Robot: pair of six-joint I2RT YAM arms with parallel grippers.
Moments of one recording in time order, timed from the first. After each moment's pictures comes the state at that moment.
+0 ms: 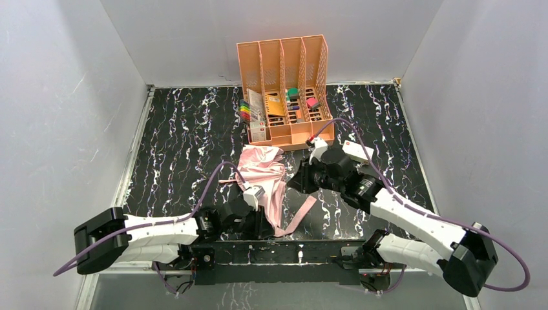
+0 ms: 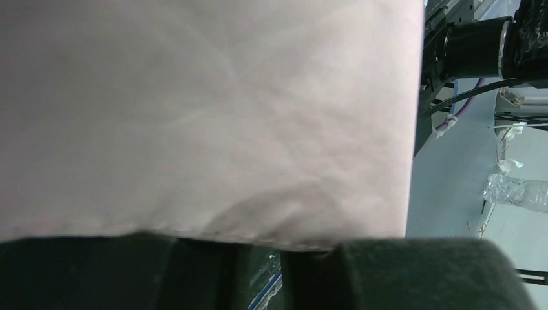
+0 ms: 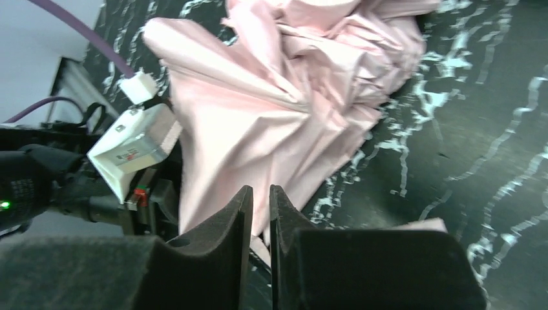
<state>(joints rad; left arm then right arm) -1.17 1.09 0.29 0.18 0.05 -0.87 0.83 0.97 0.69 -0.24 -0.14 0.55</state>
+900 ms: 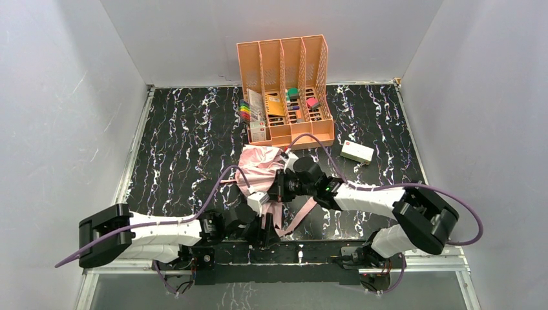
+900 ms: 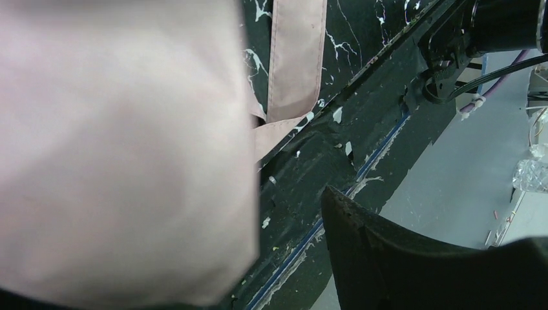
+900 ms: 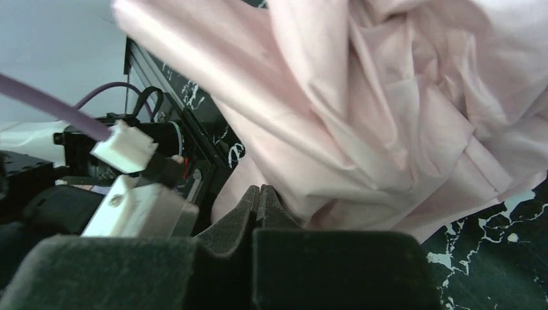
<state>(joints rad) -1.25 1.12 0.30 0.15 -0.01 -0.88 0.93 1.39 0.63 0.25 -0.34 0.84</state>
